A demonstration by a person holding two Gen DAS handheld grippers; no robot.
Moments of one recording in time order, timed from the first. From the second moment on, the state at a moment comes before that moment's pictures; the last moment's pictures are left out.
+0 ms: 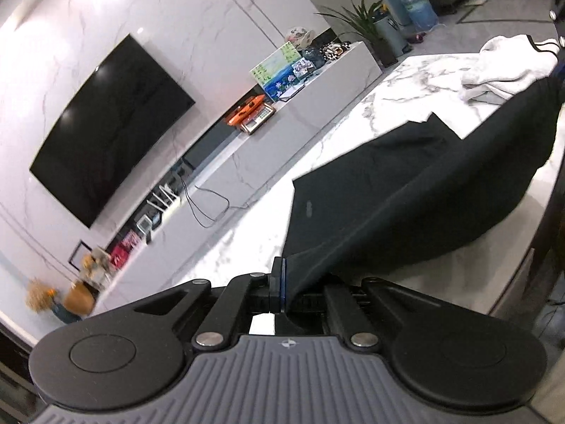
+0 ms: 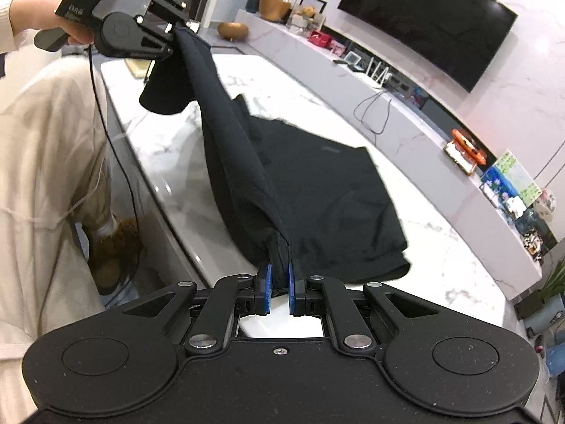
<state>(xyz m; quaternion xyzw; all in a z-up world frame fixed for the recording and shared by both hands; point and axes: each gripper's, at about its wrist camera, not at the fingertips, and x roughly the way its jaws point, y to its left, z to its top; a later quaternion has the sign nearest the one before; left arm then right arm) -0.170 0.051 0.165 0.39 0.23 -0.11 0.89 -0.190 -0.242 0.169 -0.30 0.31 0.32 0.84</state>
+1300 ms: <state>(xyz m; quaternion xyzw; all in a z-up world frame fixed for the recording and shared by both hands) 0.151 -0.076 0.000 0.40 0.32 -0.18 0.84 0.116 -0.303 0.034 -0.21 0.50 0.20 0.82</state>
